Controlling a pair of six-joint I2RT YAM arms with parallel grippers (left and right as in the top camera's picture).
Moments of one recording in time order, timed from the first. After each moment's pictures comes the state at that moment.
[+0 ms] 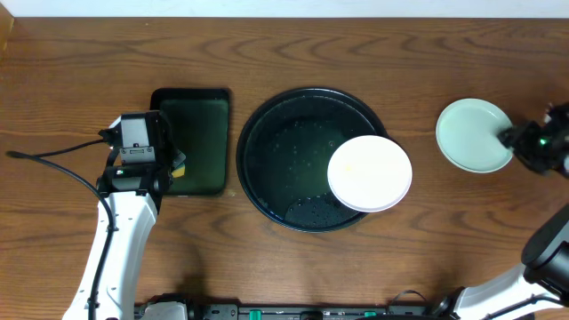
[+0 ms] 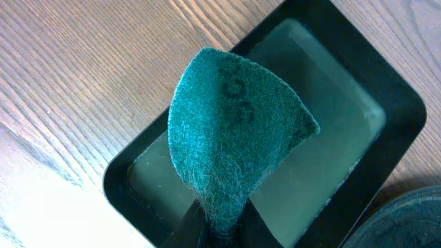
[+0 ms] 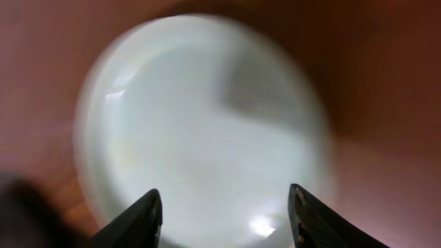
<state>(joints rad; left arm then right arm) 0.06 1.27 0.87 -0.60 -0.22 -0.69 -0.58 1.86 1.23 -0.54 -0.46 0.14</state>
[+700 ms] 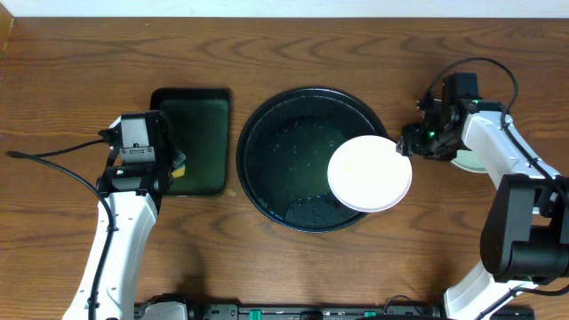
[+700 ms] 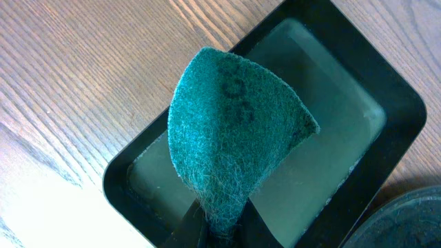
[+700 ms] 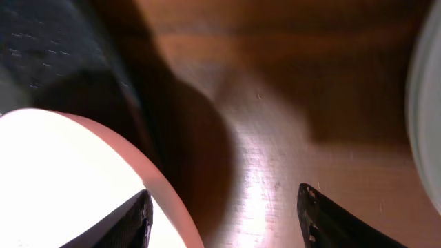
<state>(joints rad) 0.06 1.27 0.87 -0.60 -0.22 -0.69 -0.03 1.86 1.23 -0.79 -0.21 0.09</state>
